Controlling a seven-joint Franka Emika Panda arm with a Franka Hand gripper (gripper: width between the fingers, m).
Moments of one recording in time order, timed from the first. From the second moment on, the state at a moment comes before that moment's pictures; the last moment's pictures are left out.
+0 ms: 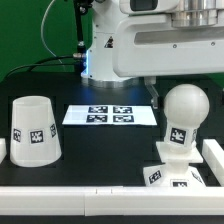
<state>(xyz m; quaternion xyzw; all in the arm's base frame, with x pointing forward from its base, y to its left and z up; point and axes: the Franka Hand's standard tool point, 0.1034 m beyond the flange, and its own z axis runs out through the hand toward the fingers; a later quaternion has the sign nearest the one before) 0.619 0.079 0.125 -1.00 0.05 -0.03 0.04</state>
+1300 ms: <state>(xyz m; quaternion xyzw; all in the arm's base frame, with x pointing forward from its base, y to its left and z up) 0.620 0.071 0.116 -0.95 0.30 -0.02 0.06</state>
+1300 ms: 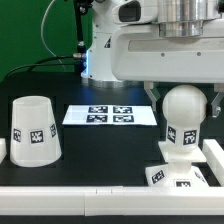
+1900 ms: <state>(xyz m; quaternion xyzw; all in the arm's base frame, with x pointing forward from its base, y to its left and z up) 0.620 0.089 0.116 -0.83 0.55 0.00 0.09</state>
